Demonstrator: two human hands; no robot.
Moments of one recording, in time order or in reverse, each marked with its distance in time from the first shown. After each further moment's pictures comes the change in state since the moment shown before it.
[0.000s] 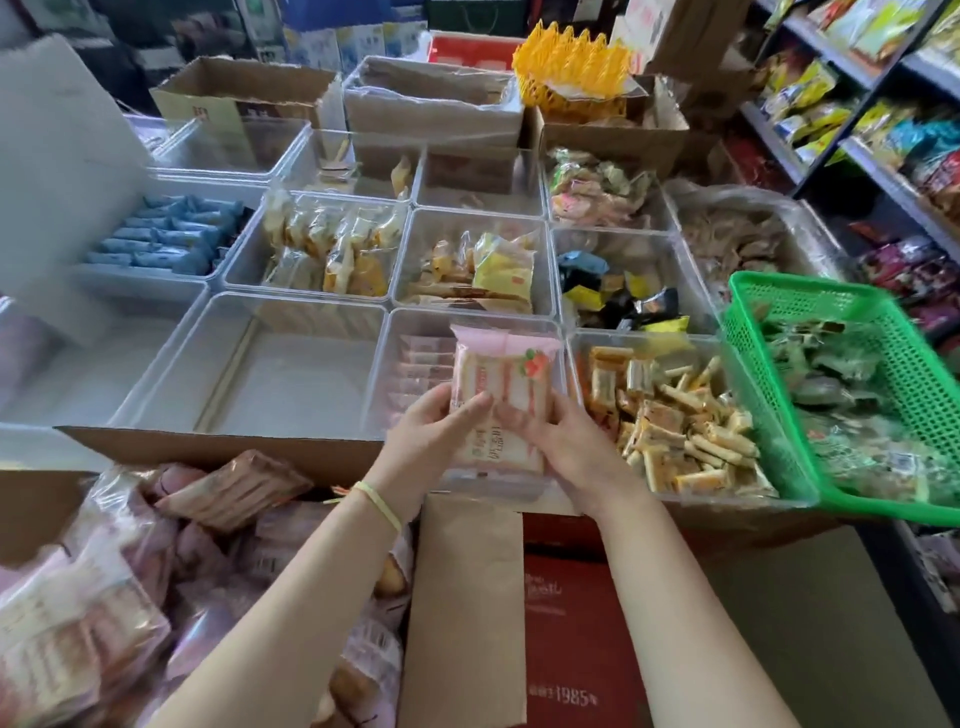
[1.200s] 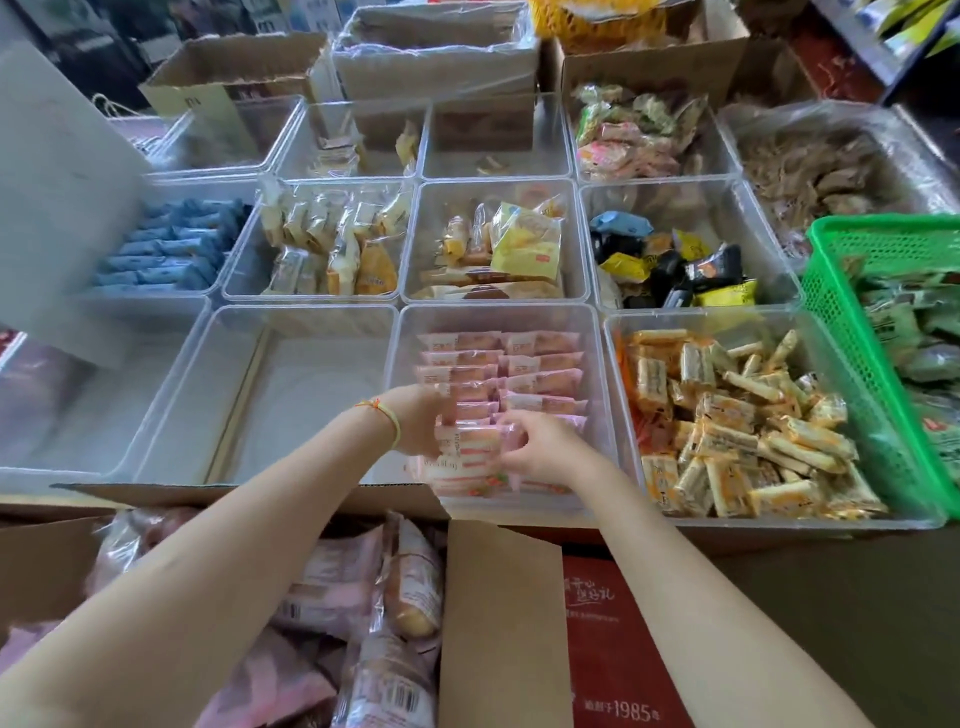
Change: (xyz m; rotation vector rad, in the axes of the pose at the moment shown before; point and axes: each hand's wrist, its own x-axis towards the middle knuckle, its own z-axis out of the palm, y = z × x) left_hand 0.140 -0.015 -0.067 1.732 -0.443 -0.211; right_hand 0.111 0.065 -0.016 -0.811 -0.136 0.210
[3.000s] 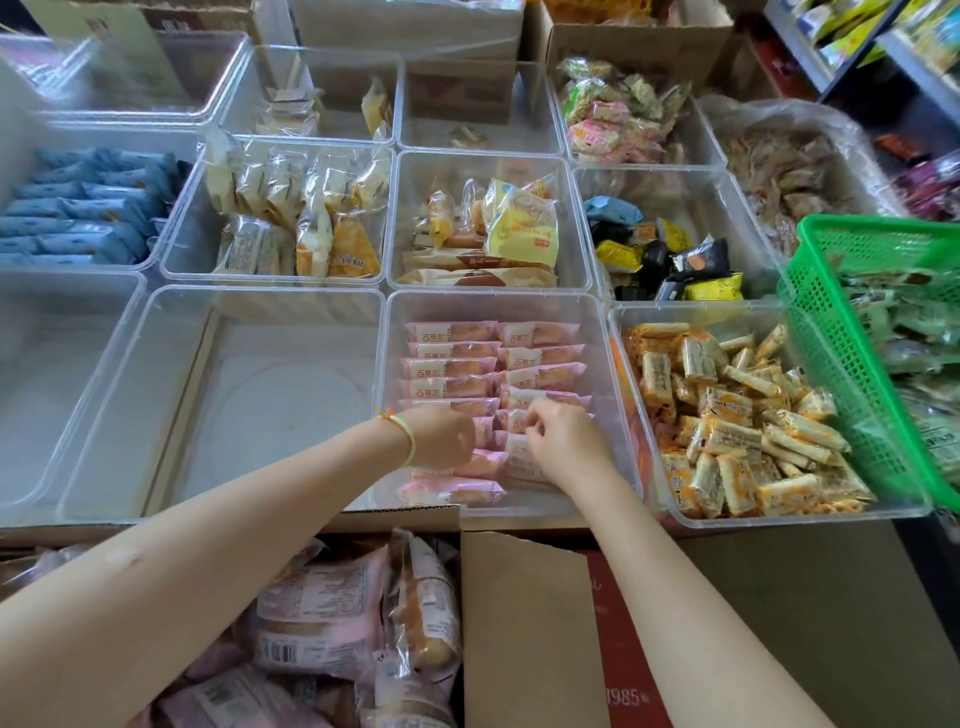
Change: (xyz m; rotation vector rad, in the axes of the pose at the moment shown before) left_hand 0.050 -0.018 0.039 -0.051 -0.217 0.085; right_hand 0.031 0.003 0.023 -0.308 0.373 0.175
